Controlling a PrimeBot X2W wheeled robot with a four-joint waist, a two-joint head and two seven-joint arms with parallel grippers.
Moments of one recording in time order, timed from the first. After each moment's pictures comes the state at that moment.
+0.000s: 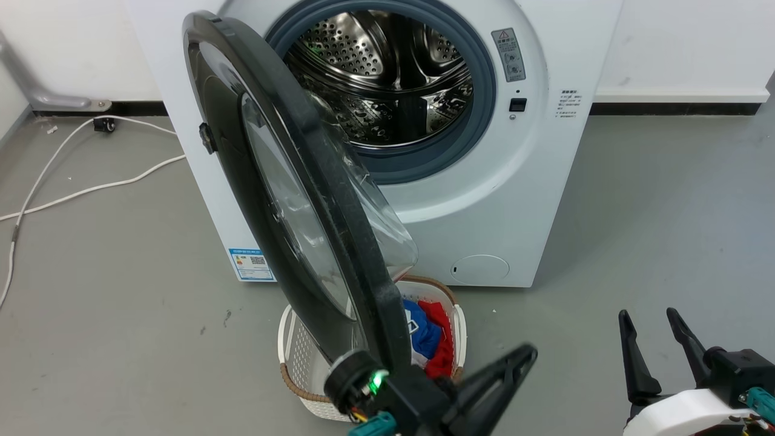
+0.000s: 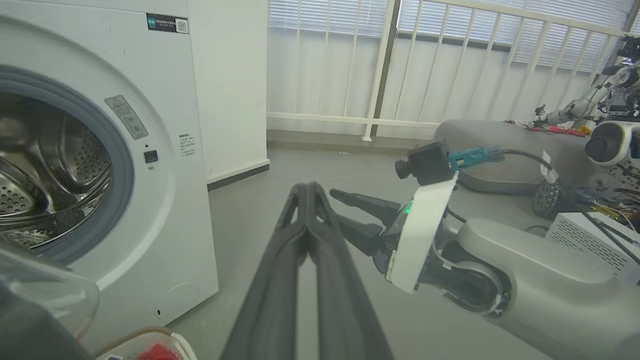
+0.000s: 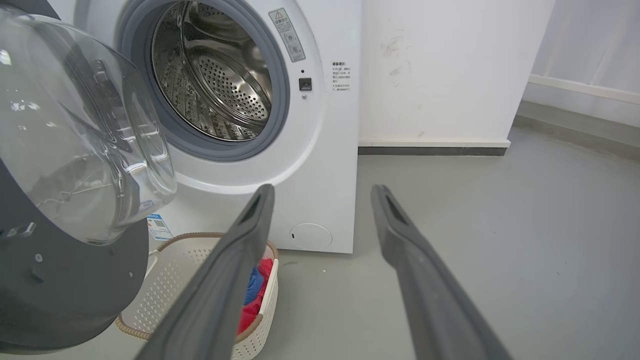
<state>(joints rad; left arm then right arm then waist) -0.08 0.11 -0.70 -0.34 -0.33 -0.11 0.16 0.08 -0.05 -0.09 0.04 0.09 0.13 -0.07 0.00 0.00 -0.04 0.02</state>
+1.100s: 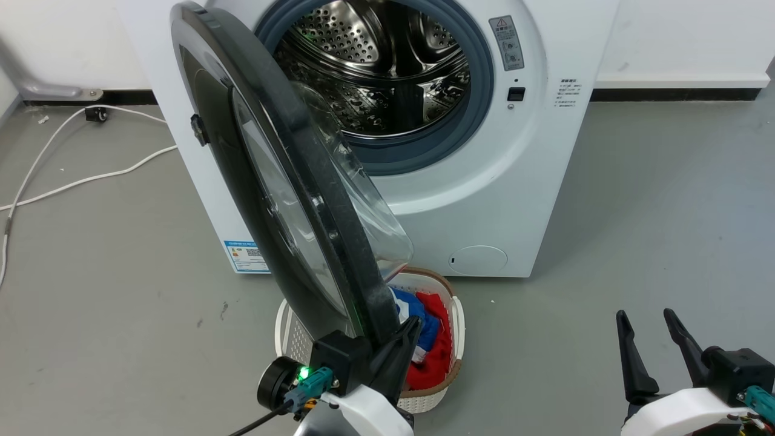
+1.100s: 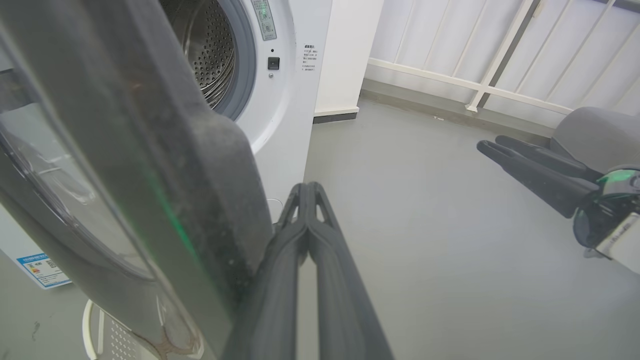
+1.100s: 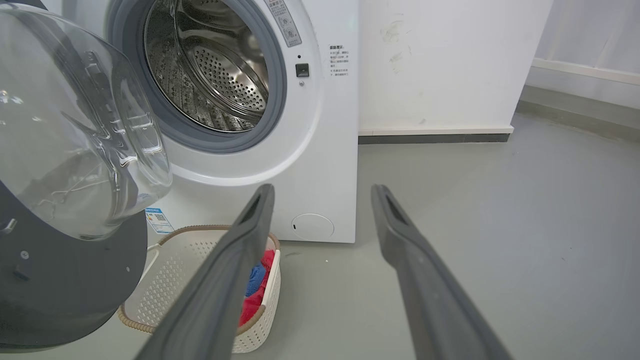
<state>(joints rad) -0.09 0.12 -0.54 -0.02 -0.34 0.05 0.06 0.07 -0.05 -0.08 0.06 0.10 0.13 -0.08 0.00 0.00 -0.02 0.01</state>
